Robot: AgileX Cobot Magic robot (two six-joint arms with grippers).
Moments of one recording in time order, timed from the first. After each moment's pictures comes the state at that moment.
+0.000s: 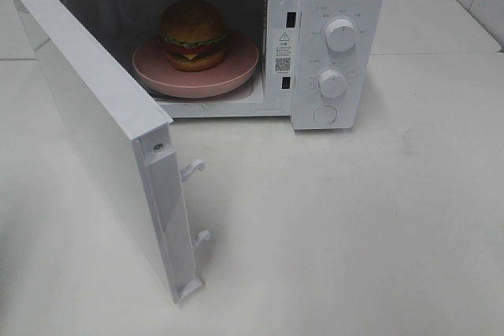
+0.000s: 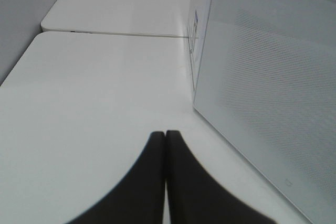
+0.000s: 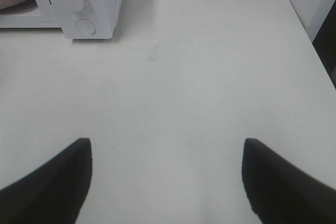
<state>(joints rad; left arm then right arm) 0.05 0.63 -0.24 -0.59 0.08 0.57 0.05 -0.01 -0.52 -0.05 1.04 0.07</state>
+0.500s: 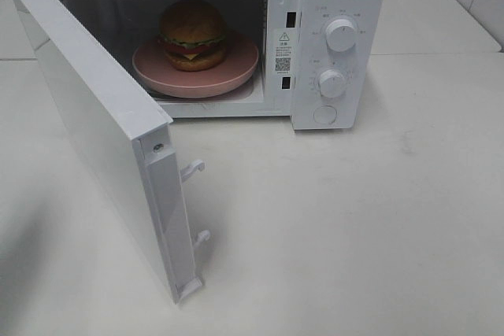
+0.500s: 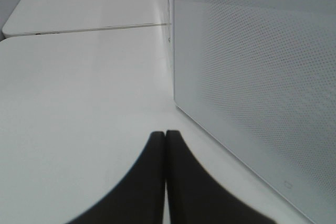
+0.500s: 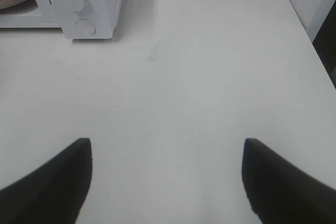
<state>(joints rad) -0.24 0.96 -0.24 -0.59 -0.28 0.56 0.05 -0.01 -0.52 -0.05 1.04 0.07</state>
